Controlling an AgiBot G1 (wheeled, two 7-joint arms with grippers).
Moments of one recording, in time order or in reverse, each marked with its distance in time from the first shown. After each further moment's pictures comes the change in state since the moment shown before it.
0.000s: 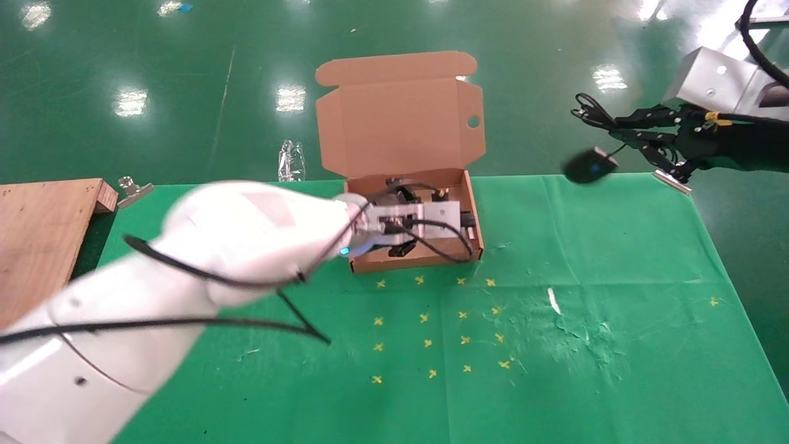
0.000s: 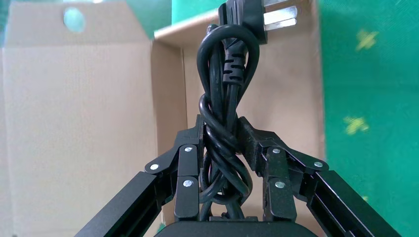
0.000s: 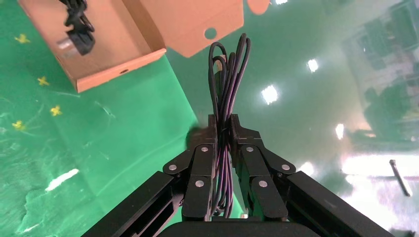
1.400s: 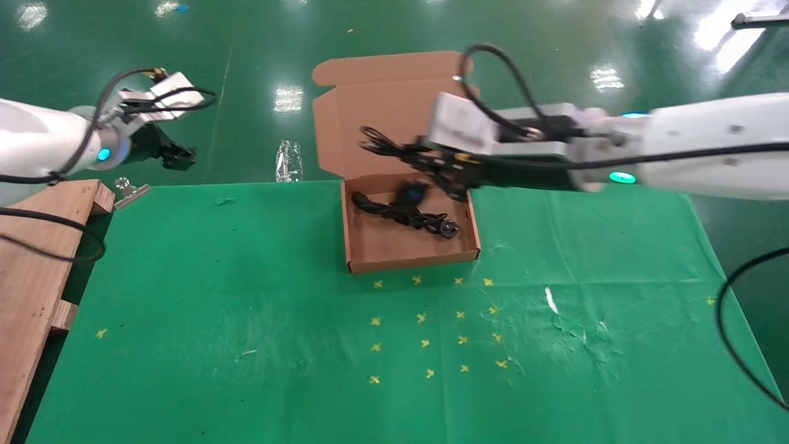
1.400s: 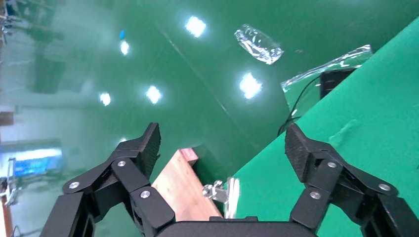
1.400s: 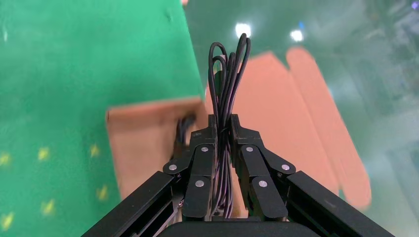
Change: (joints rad) left arm -0.239 -0.313 0.178 0.335 0.016 -0.209 -0.486; right arm 0.007 -0.428 -0.100 -0.168 0.060 0.111 -0.202
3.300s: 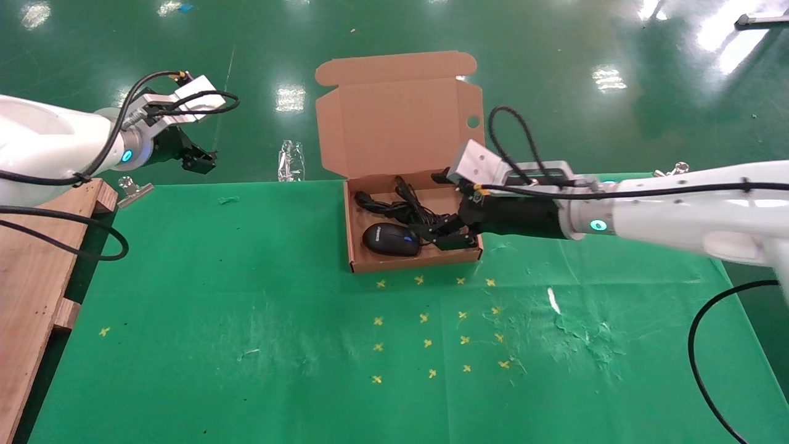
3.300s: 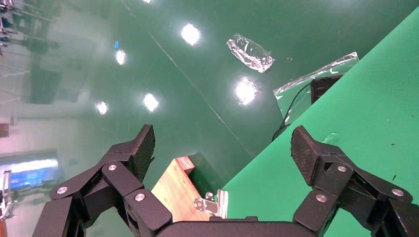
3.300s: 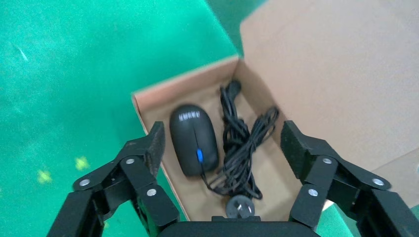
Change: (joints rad) left arm -0.002 0.003 0.000 0.014 -0.008 -0.007 0.010; right arm -0.079 -0.075 0.035 -0.450 0.217 0.015 -0.234
